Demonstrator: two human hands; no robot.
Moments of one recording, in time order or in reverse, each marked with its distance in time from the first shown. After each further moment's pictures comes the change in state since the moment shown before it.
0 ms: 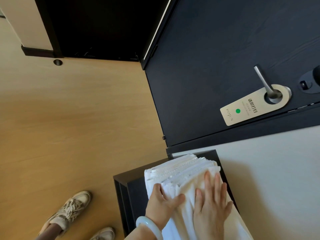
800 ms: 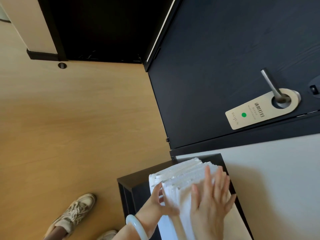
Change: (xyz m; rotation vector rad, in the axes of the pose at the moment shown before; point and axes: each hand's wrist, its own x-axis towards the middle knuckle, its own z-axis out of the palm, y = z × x) left_hand 0.010 0.017 -0.039 -0.061 -0.272 -0.042; right_hand 0.013 -0.031 0.004 -0.047 0.067 -0.115
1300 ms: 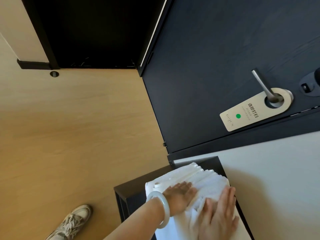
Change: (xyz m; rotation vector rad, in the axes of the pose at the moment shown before) left_hand 0.048 0.041 0.050 1.071 -0.201 0.065; right_hand -0.004 0.022 0.016 0.237 0.216 0.254
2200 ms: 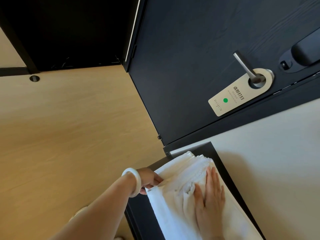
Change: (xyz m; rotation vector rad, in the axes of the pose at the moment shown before) left_hand 0.026 -0.063 -0.061 -0.249 -0.148 -0.459; right_hand 0.004 0.021 0.001 0.136 -0.219 -0.064
